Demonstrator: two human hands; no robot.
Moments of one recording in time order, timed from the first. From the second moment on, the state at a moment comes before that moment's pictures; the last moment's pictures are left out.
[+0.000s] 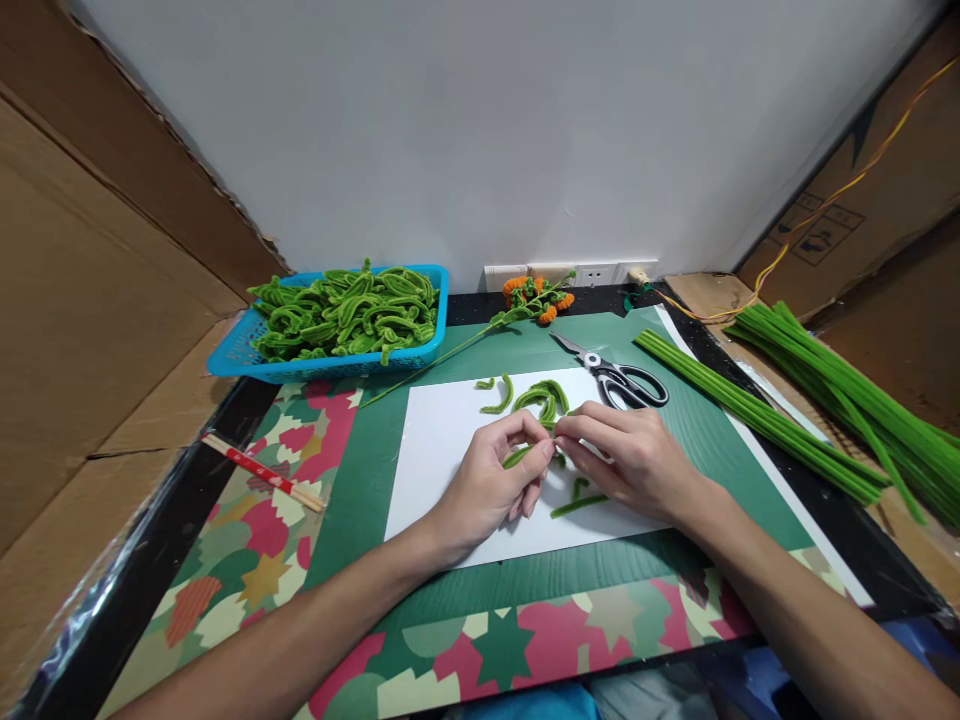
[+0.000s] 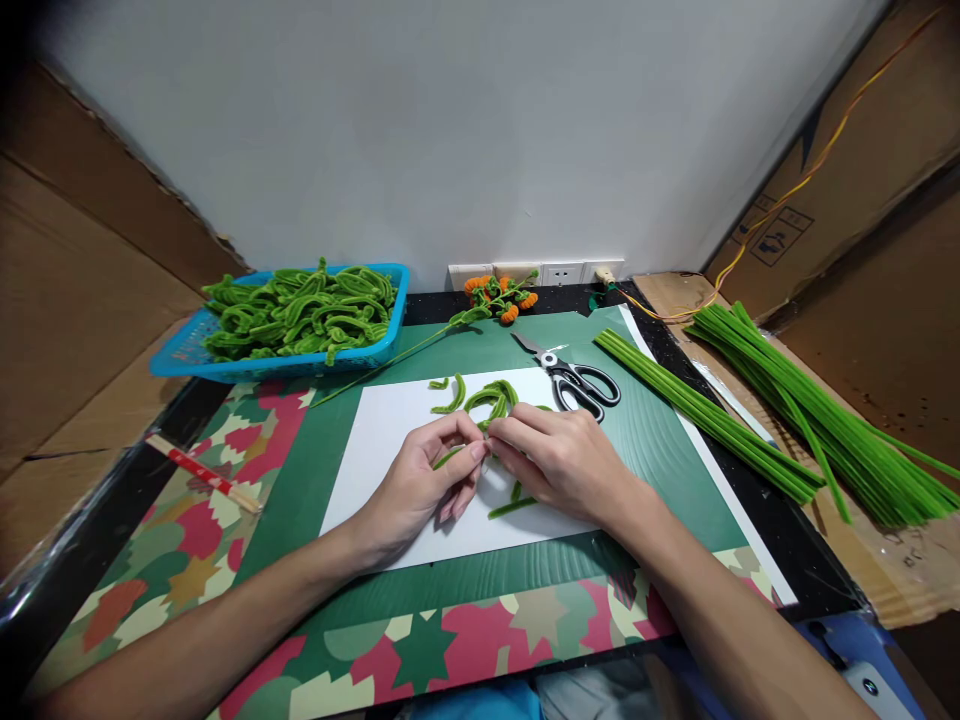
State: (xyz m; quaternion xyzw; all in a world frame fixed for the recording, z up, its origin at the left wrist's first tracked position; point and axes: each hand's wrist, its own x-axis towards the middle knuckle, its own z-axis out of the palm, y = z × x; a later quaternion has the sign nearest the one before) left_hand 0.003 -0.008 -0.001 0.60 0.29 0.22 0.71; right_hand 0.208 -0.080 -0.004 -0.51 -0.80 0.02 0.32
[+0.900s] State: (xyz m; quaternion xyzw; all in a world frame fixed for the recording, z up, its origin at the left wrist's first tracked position) left_hand -0.006 0.001 0.004 0.87 0.20 0.33 0.30; right_hand 0.203 -0.074 0.009 -0.50 -0.55 0.51 0.43
